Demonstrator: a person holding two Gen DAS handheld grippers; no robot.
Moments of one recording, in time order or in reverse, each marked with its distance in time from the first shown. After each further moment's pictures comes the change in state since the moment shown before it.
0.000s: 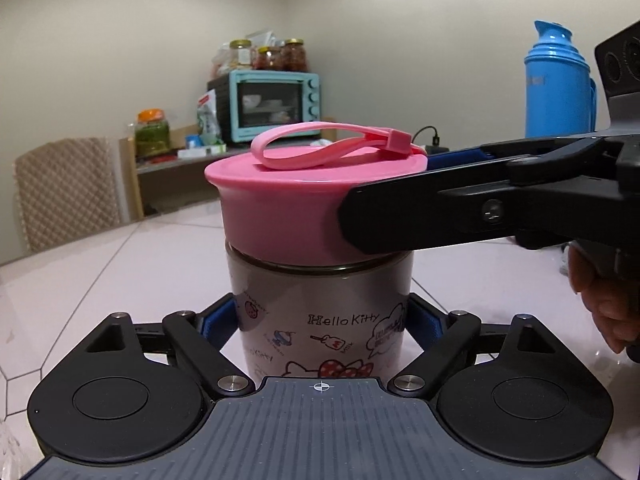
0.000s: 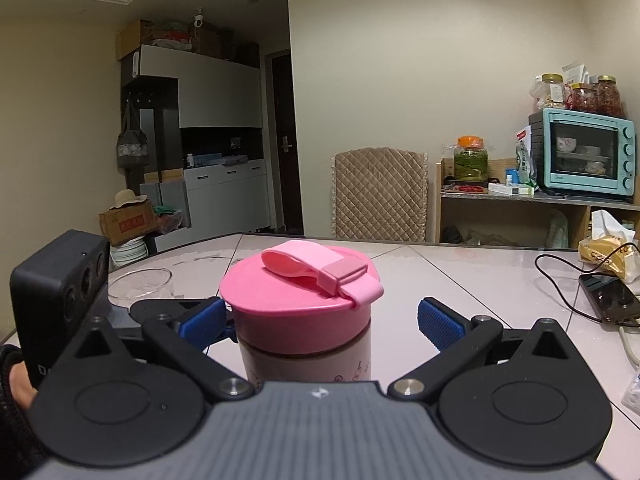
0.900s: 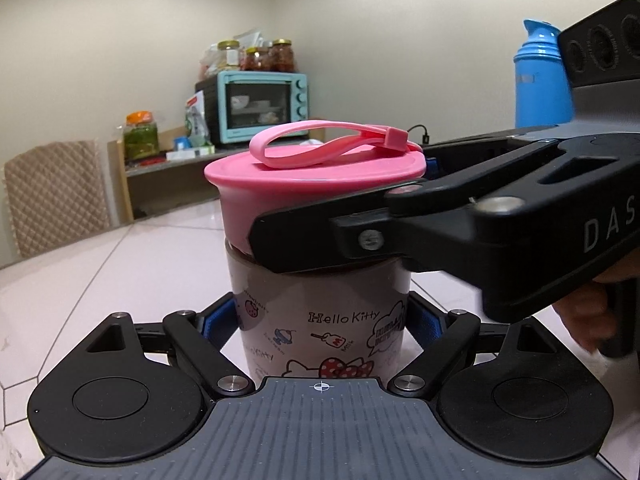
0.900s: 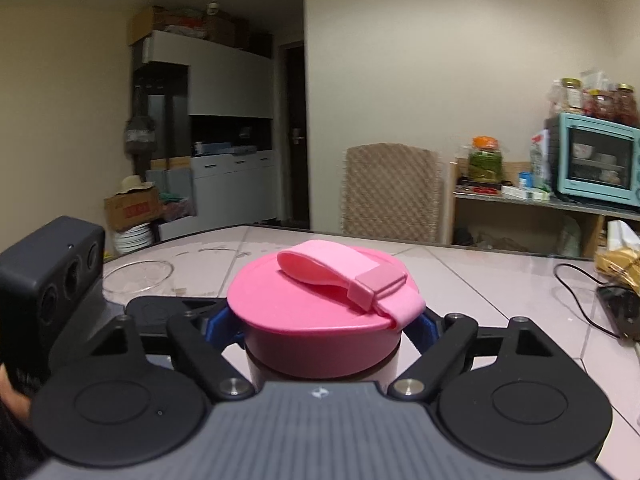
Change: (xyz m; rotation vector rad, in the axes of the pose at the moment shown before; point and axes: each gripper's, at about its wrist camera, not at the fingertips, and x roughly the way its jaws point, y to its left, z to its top) left arm -0.014 0.009 -0.001 0.013 0.000 -0.043; right arm 0.025 0.000 0.005 -0.077 0.022 0.067
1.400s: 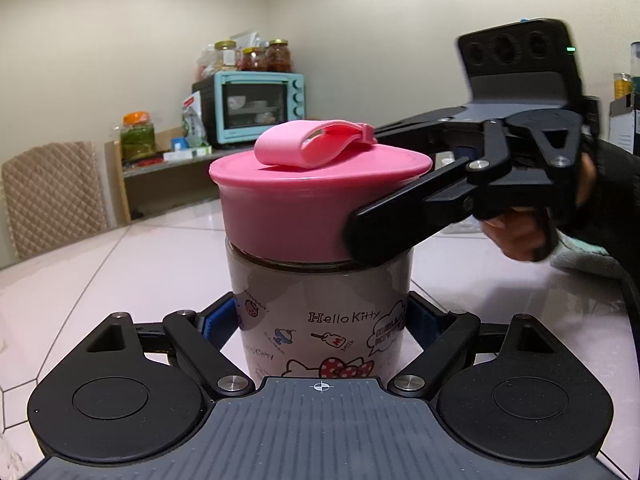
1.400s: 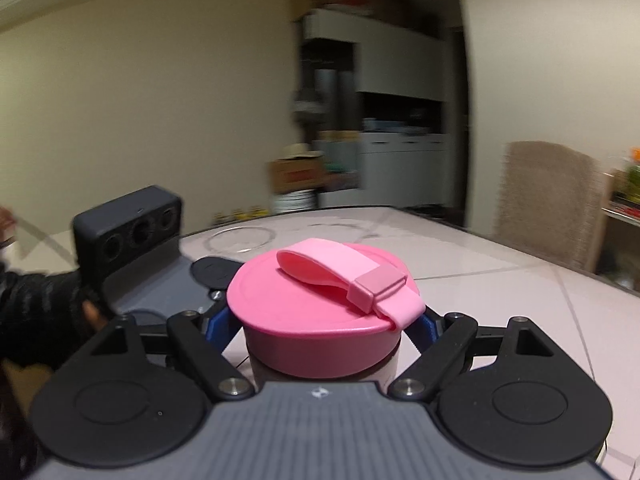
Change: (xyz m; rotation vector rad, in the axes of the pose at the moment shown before) left arm -0.002 -0.001 -0.003 0.002 0.006 -0.004; right arm 0.022 -0.081 0.022 -0.181 0.078 0.589
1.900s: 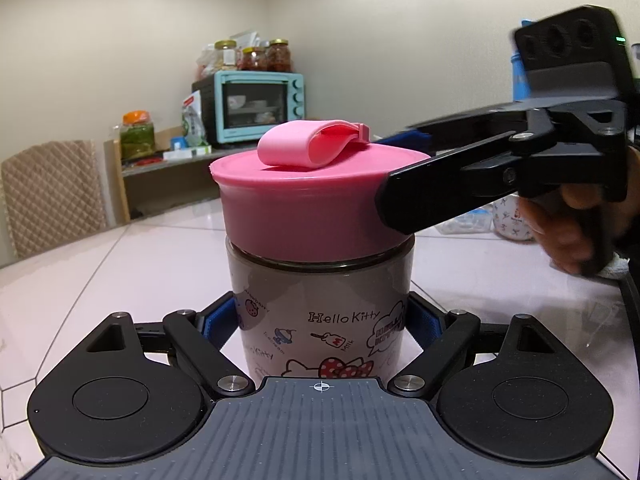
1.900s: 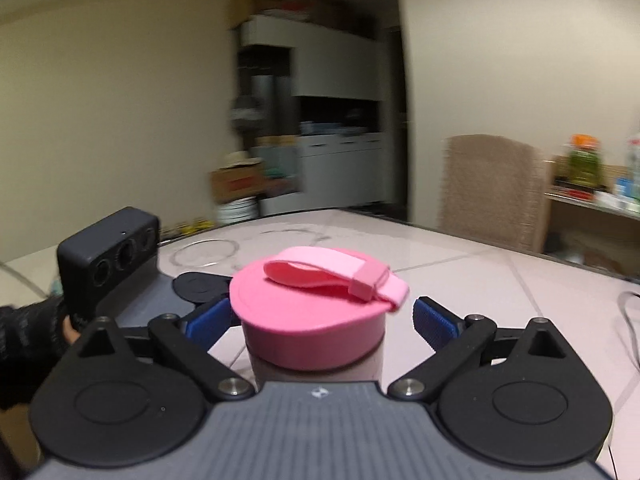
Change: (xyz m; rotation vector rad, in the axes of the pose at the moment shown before) left arm -0.003 0.006 0.000 -0.005 -0.007 -0.006; right arm -0.011 0.061 0.002 0.137 -0.046 -0.387
